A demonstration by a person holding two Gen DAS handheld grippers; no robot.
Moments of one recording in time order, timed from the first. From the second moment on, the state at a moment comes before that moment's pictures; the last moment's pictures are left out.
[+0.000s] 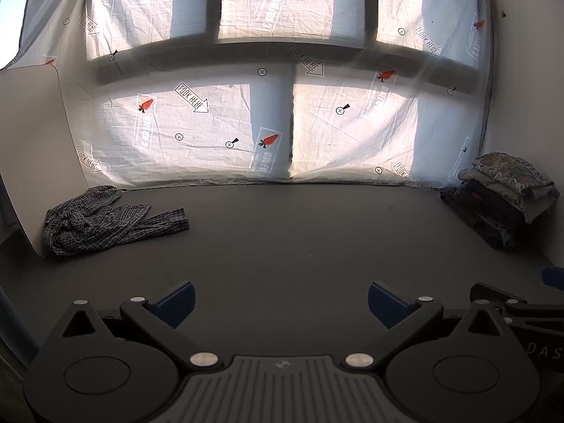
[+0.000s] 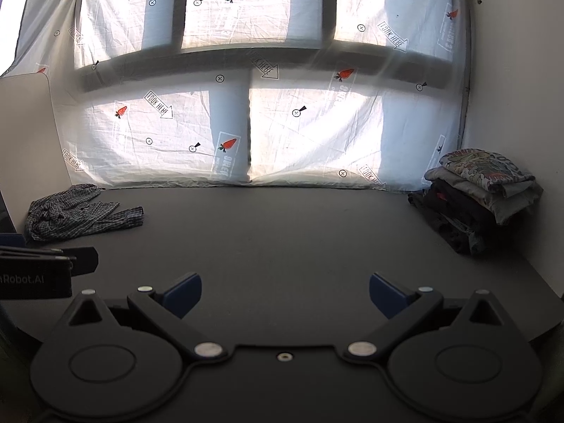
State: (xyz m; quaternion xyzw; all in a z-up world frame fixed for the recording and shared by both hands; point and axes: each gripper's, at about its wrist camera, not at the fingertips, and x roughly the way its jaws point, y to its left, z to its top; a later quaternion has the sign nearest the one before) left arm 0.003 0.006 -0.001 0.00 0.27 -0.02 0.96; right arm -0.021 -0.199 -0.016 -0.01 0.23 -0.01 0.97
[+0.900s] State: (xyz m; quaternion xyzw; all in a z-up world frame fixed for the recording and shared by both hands) left arm 0.212 0.170 -0.056 -0.12 0.44 0.09 0.89; right arm 0.229 -0.086 -0.066 0.03 0.34 0.05 0.94
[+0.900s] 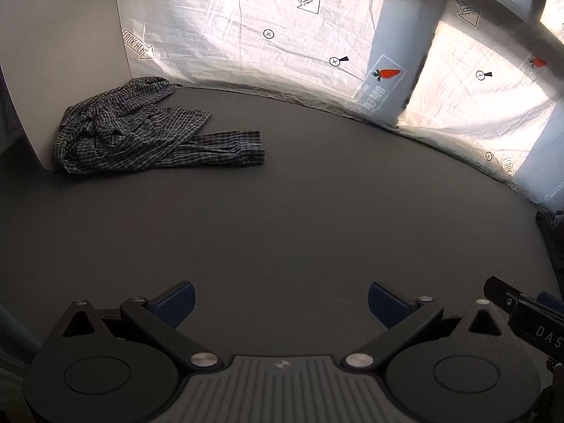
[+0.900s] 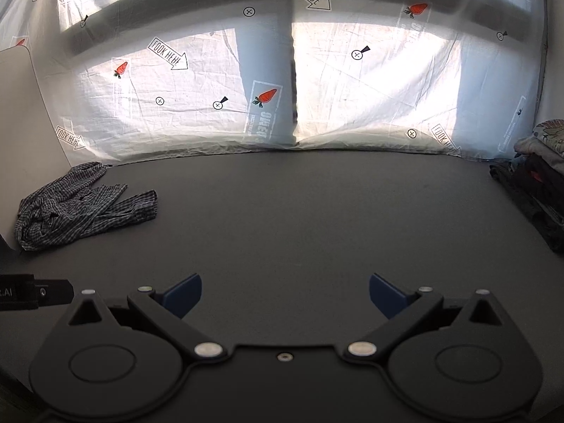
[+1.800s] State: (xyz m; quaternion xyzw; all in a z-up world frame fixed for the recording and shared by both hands) left arm 0.387 0.518 -0.167 -0.31 0.49 0.27 0.77; right arm 0.494 0.207 -0.130 0.06 0.44 0.23 0.86
